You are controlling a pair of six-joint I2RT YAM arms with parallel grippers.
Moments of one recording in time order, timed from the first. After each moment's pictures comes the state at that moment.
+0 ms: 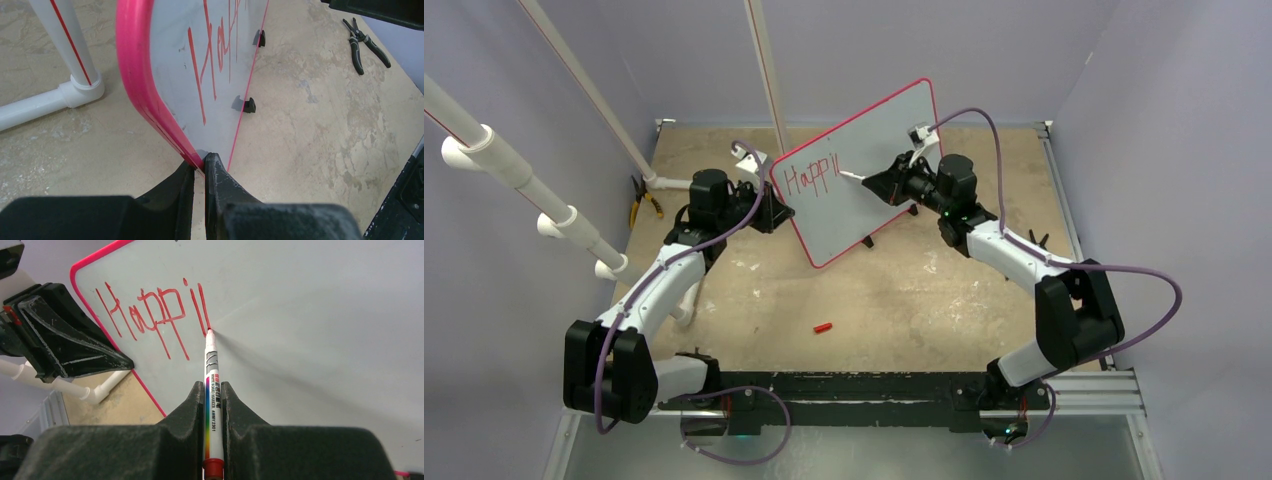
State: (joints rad) left arm -0.21 1.24 0.84 -0.02 0.53 -0.11; right arm 0.42 1.52 0.96 0.45 -0.44 0.42
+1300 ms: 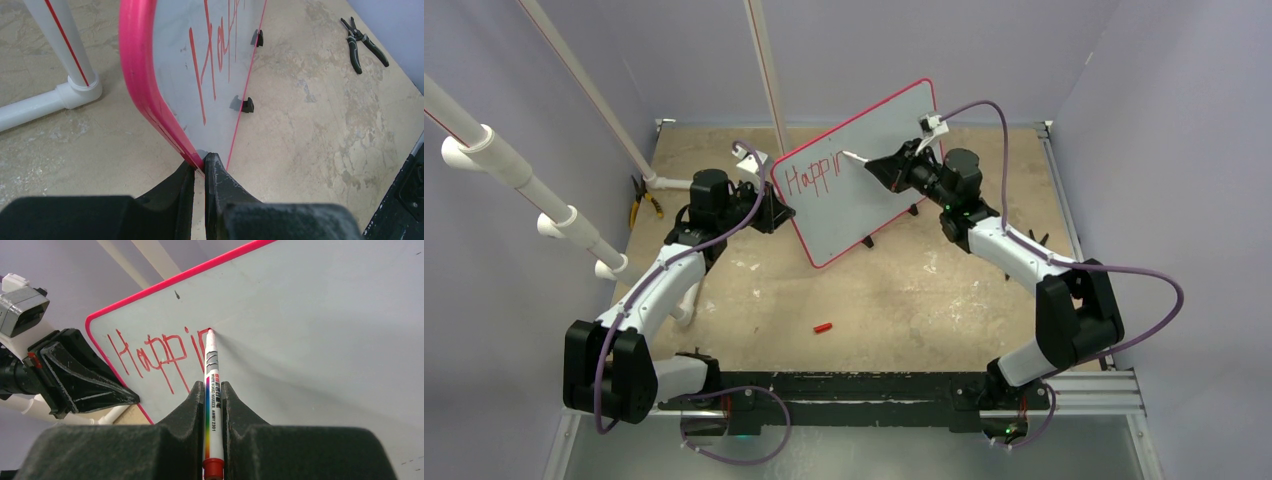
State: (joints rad) left arm -0.21 1.24 0.84 -0.02 0.54 -0.11; right arm 0.41 1.52 1.00 0.52 -0.39 0.48
